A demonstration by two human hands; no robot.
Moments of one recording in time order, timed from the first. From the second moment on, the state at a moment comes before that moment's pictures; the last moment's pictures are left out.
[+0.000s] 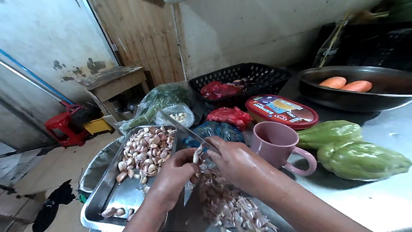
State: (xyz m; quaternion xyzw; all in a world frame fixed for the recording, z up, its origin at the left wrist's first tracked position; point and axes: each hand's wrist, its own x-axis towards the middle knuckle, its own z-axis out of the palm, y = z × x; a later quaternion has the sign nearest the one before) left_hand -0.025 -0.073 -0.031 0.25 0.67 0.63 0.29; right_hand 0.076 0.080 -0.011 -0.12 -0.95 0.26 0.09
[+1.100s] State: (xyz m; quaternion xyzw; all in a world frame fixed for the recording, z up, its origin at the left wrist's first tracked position) left_hand -0.080 -0.119 0.056 0.32 0.90 0.27 0.14; right_hand 0.078 0.091 -0.011 -0.09 -0.92 0.37 0.09
